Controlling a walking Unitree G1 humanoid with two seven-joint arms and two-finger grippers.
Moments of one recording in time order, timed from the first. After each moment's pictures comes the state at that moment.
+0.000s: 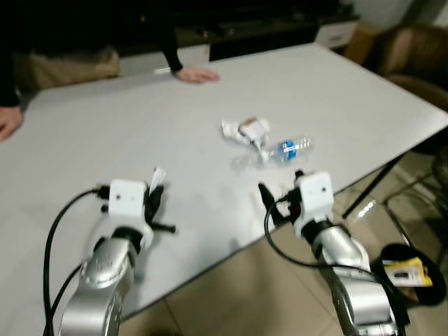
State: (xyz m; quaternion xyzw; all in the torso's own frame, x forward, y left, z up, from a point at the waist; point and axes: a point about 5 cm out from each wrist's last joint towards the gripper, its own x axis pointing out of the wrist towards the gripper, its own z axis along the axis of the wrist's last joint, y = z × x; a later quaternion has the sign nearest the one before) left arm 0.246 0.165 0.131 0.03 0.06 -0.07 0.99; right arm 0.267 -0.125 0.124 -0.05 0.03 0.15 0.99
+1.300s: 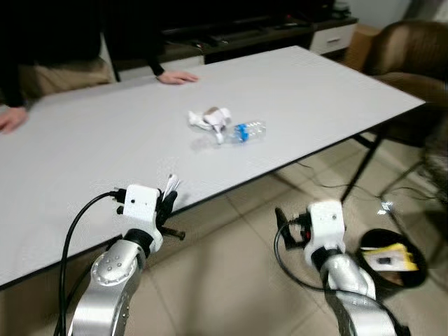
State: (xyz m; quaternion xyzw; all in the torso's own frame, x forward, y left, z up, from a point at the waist) left arm 0.251 0.156 0.110 0.02 0.08 -0.12 0.99; right arm 0.245 -0.140 0.094 -0.05 0.09 0.08 0.99
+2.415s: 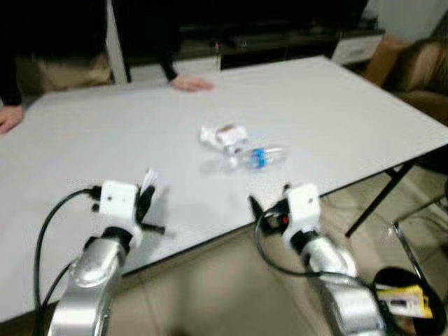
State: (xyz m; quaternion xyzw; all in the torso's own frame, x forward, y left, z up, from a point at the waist) left arm 0.249 0.170 0.119 0.04 0.06 -0.09 0.99; right arm 0.259 -0.121 0.098 -0.03 0.07 0.16 0.98
